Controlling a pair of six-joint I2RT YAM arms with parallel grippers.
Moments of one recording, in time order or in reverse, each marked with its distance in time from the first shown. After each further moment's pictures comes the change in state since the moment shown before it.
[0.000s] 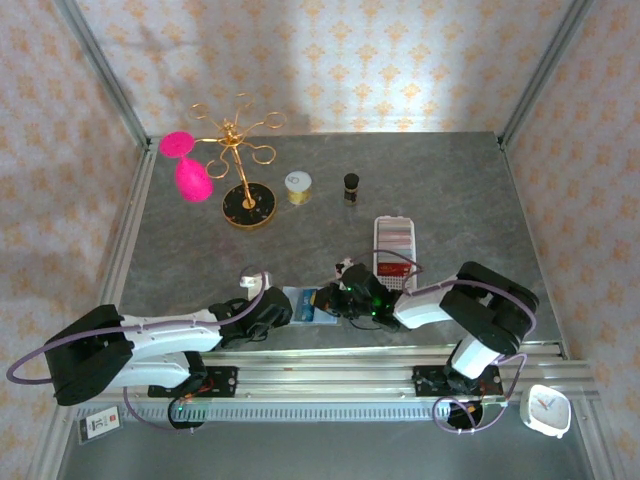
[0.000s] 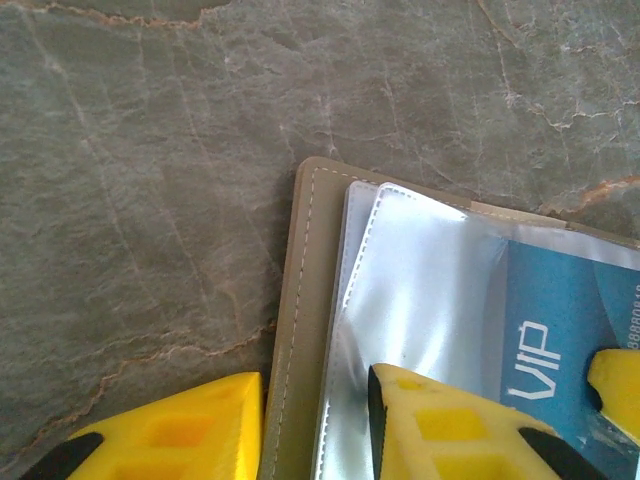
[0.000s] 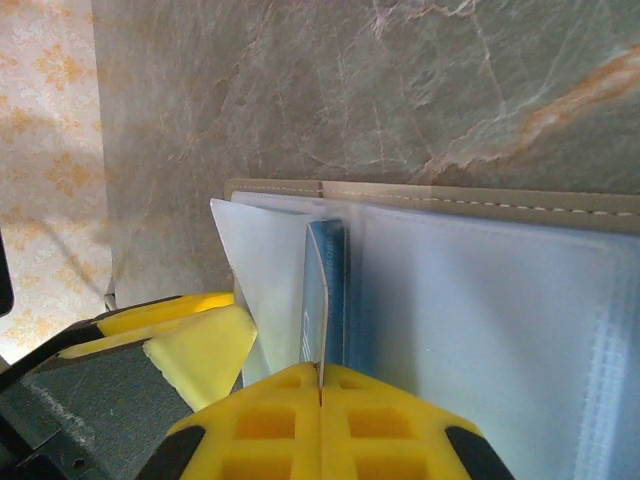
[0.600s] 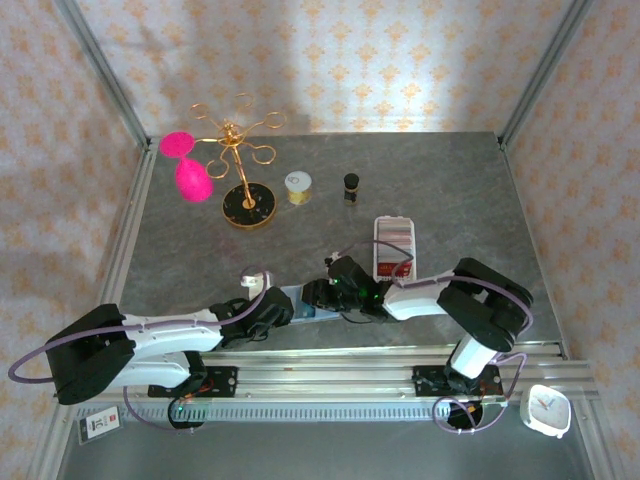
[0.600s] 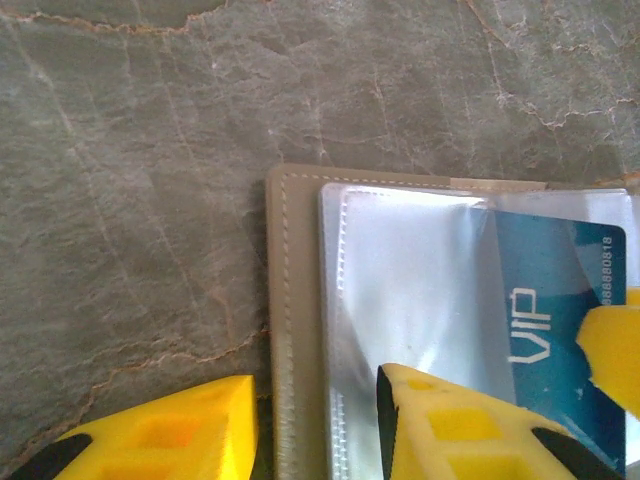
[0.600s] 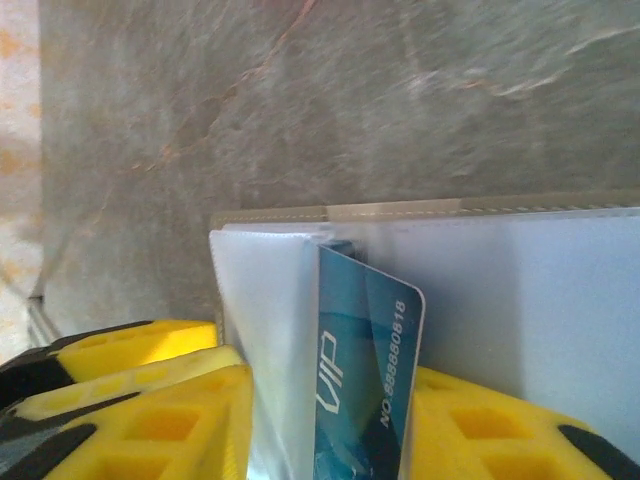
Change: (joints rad) left arm 0.000 0.006 0.000 0.016 0.002 0.018; right arm 0.013 -0.004 0.143 -0.255 0.084 -0.142
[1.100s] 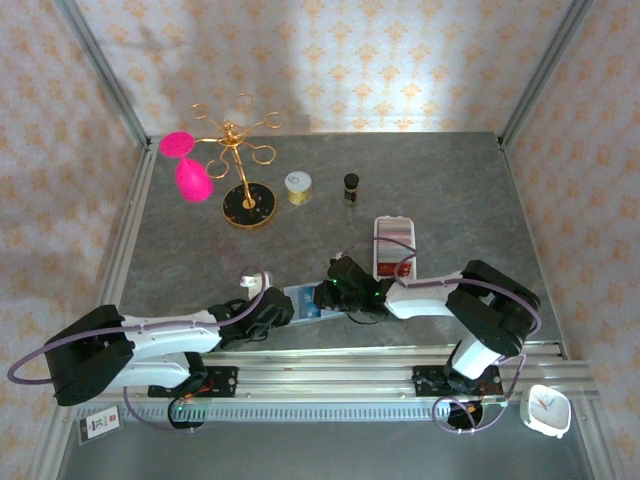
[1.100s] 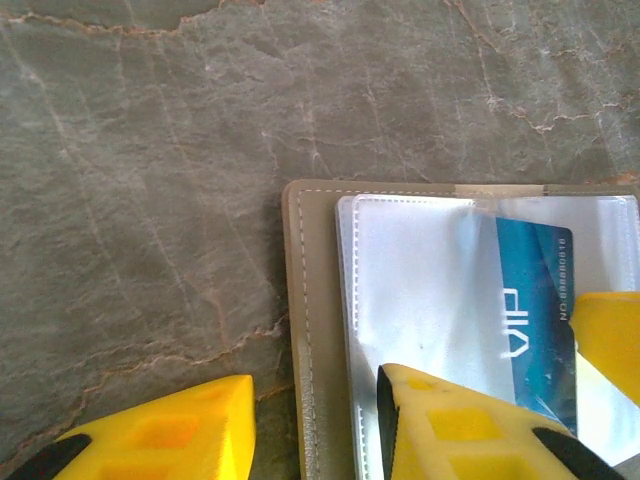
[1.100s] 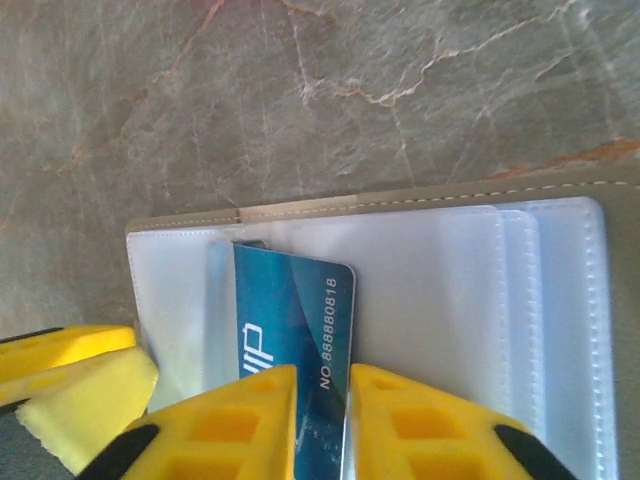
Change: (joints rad) left arm 0.003 -0.006 -0.019 0.040 0.005 0.000; right arm 0.005 -0.006 0.028 -0.136 0.069 -0.050
